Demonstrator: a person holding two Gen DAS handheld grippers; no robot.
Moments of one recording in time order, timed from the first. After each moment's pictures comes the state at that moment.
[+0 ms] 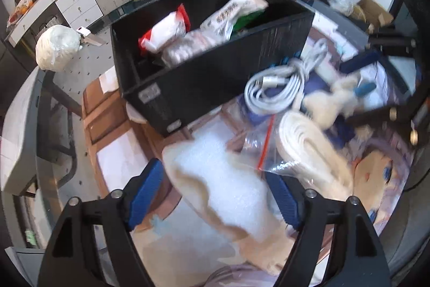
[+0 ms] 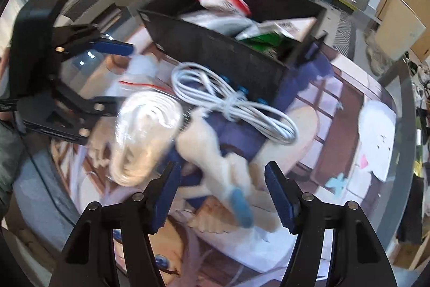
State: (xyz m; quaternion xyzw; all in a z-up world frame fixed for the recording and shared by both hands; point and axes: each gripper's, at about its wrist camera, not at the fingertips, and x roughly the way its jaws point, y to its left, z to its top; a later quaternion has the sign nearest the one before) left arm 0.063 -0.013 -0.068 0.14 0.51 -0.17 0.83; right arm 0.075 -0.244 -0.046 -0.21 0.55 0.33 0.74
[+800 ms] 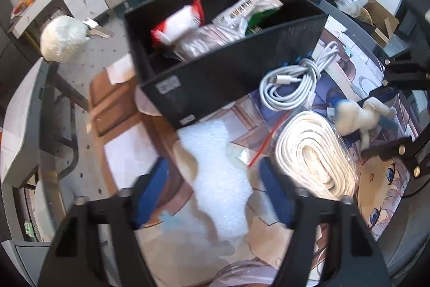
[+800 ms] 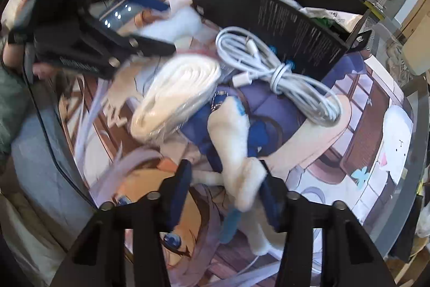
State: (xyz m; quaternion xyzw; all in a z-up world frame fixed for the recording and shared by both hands) left arm 0.064 0.002 -0.068 0.13 0.52 -0.15 0.83; right arm 0.037 -0.245 -0.051 -0.26 0.55 0.38 0.70
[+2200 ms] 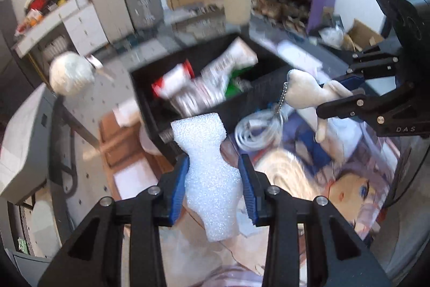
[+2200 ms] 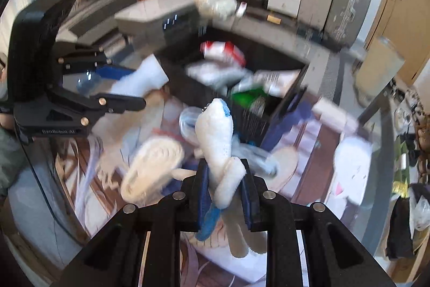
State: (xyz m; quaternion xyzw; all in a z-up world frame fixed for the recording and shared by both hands) left arm 0.043 -0.012 -0.030 0.12 0.45 -0.19 0.87; right arm 0.054 -0.267 0.008 -0.19 0.44 0.34 0.81
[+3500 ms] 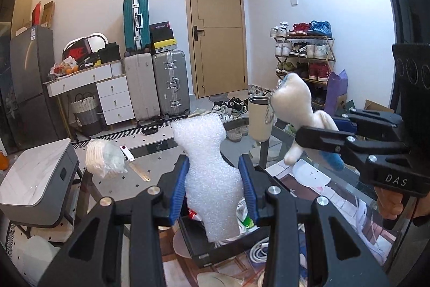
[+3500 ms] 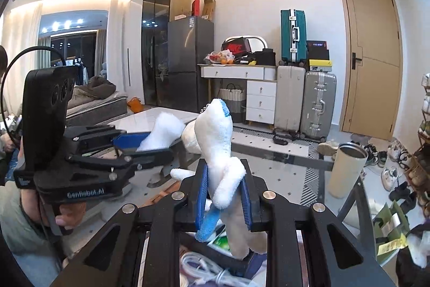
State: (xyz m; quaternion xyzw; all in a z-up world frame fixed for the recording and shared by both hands) left arm 0.051 0.010 0.066 0.05 0.20 -0.15 0.97; right arm 0.048 -0.261 0.100 -0.07 0.17 0.34 0.92
